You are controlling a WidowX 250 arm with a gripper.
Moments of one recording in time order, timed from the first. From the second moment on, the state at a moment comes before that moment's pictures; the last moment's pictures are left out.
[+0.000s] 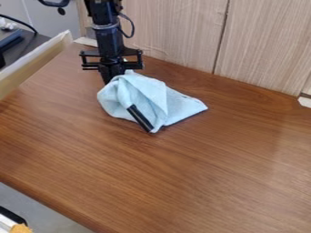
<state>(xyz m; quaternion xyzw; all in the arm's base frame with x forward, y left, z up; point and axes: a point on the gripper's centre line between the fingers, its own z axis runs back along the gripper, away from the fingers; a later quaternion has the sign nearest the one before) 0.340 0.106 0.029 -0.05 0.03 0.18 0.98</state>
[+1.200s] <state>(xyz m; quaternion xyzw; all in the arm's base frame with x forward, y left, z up) 0.301 0.122 0.109 -0.06 -0.06 0.19 0.98</state>
